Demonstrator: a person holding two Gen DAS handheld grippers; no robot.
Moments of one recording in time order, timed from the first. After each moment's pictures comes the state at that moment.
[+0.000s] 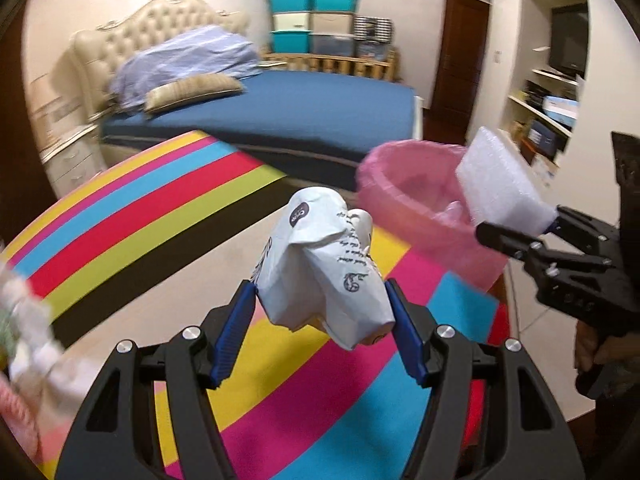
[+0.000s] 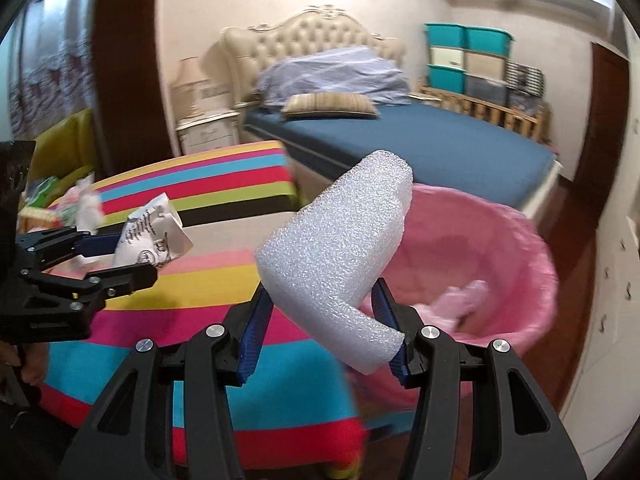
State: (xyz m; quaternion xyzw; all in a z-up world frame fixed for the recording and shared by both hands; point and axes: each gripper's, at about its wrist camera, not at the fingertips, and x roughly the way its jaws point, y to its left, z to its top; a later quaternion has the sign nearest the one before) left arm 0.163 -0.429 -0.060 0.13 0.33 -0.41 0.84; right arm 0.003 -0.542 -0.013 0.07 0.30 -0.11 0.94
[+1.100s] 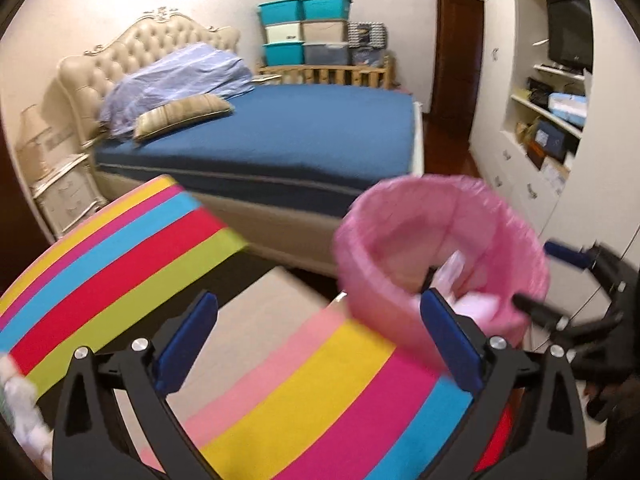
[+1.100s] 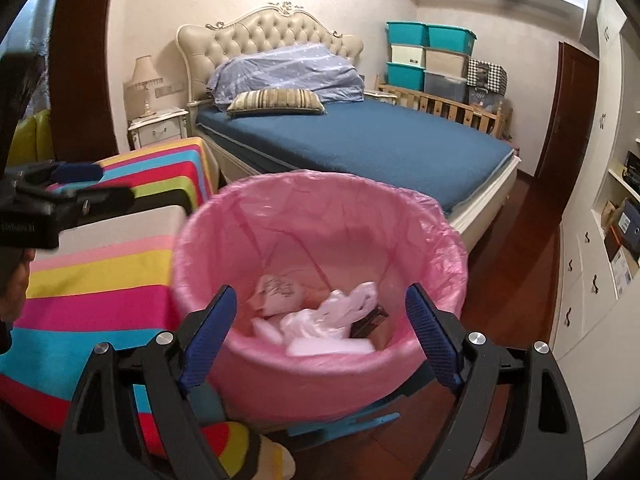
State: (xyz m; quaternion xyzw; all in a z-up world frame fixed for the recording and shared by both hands) left arm 0.197 -0.531 -0.051 0.15 0.30 -0.39 0.86; right arm -0.009 -0.605 -0.032 0.05 0.30 -0.17 0.94
